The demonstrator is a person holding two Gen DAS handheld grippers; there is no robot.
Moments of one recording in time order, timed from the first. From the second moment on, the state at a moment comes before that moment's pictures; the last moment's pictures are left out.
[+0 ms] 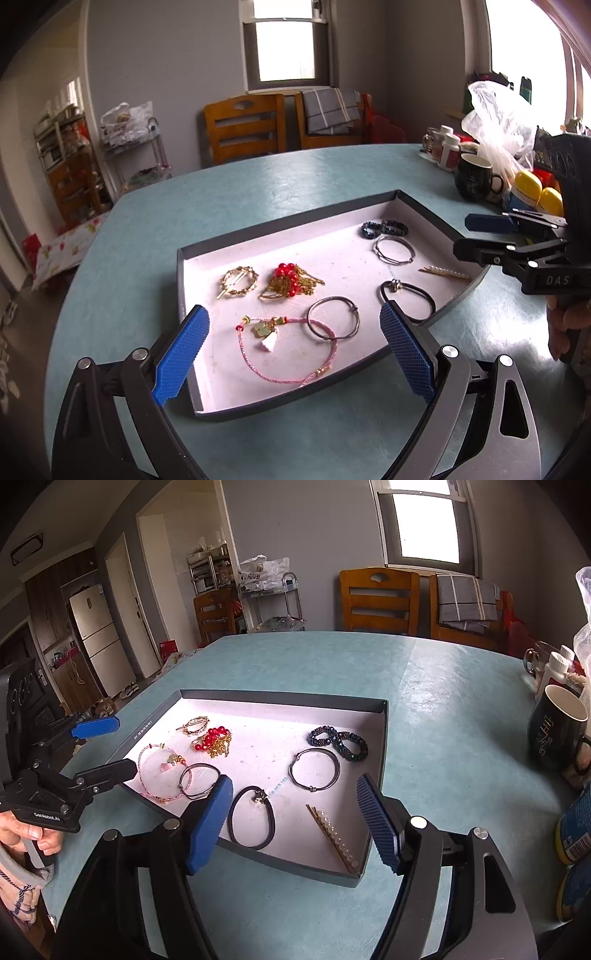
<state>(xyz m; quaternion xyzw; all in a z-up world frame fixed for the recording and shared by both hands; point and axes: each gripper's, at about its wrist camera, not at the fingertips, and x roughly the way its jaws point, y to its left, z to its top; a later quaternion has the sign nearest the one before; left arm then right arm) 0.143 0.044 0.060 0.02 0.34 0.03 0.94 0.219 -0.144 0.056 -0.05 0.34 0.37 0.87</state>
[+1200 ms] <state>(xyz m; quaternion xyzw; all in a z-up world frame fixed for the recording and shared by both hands) 0.156 0.063 0.025 -0.02 0.37 0.04 0.93 0.209 -0.120 0.027 -0.11 0.34 0.33 0.87</state>
